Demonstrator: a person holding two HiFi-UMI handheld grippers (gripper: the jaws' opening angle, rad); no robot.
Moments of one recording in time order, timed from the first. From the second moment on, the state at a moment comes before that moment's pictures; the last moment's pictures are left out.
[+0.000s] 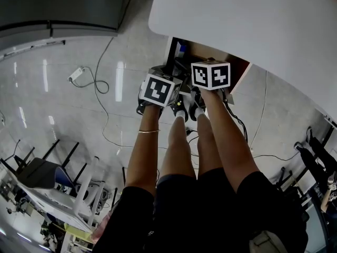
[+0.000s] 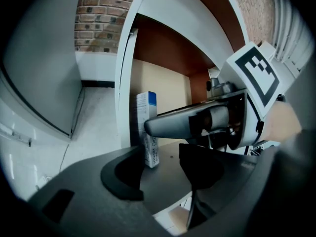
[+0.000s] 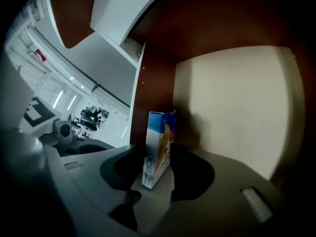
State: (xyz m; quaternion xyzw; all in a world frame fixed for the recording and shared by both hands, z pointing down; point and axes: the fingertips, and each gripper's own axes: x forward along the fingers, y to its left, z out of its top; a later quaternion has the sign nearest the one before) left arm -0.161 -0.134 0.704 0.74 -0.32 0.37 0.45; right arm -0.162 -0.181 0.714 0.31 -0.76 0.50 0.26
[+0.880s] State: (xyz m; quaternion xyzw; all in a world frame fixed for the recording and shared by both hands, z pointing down) left arm -0.159 -0.137 0.701 0.76 -0.30 0.36 0.44; right arm -0.154 -0.196 0.708 0.33 -0.76 0.50 0.24
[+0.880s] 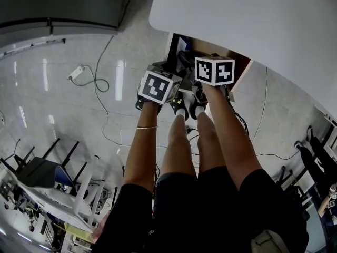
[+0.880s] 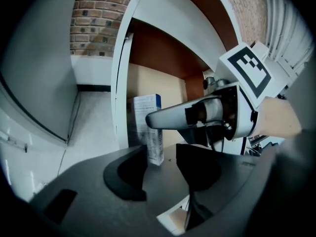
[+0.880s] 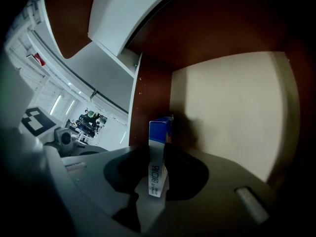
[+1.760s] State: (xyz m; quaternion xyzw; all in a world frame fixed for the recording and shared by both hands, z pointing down) left arm -0.154 -0.141 0.631 0.79 -0.39 0.26 0.39; right arm -0.103 -0.179 0.625 0.40 -0.76 0.50 0.12
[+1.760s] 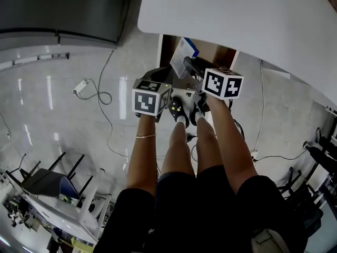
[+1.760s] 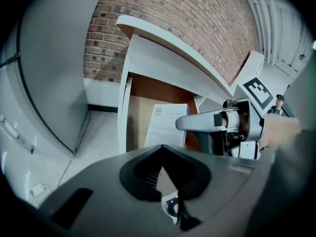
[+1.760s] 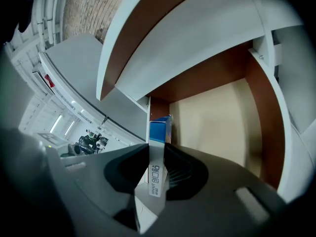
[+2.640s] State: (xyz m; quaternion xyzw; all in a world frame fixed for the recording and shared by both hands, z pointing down) left arm -0.123 -0.121 0.522 0.83 -0.37 0.23 0.34; right arm -0.030 -0.113 0.510 0.46 -0.76 0.46 0.05
